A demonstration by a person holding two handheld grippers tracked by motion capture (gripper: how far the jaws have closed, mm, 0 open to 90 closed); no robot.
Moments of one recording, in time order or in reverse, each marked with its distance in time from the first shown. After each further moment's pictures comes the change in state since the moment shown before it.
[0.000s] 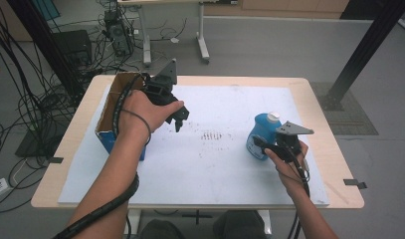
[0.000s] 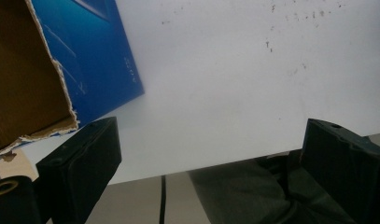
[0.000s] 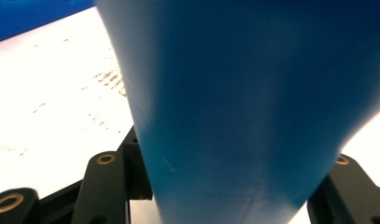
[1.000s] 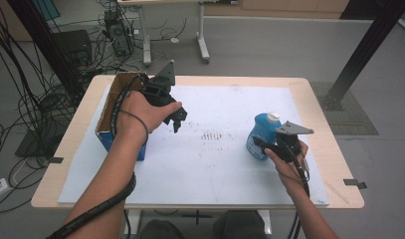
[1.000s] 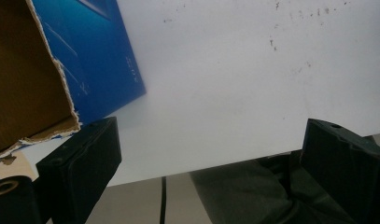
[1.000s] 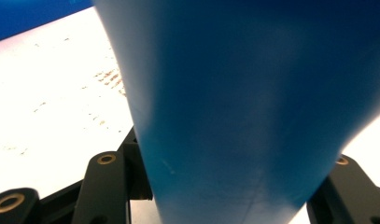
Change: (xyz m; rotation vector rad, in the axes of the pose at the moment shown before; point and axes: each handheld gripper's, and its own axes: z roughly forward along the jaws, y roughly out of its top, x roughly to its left) left arm 0.006 -0.001 0.006 0.006 -0.011 0.002; right arm 0.000 0.001 0.000 0.005 0.002 -0.002
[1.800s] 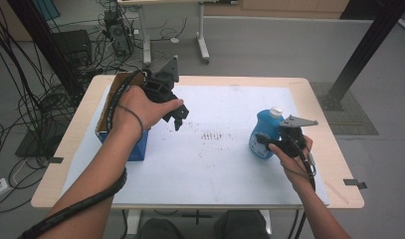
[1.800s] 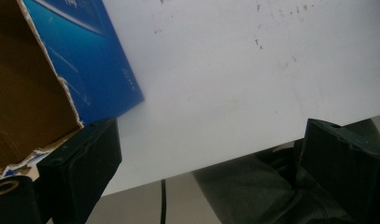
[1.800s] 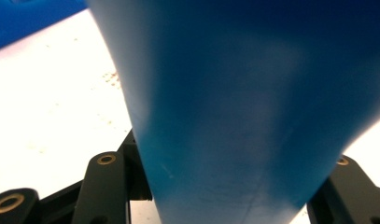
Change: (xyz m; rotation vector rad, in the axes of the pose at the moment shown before) left arm -0.007 0.001 -0.022 -0.022 -0.006 0.113; right arm -0.011 0.023 -0.009 0.066 0.047 0.028
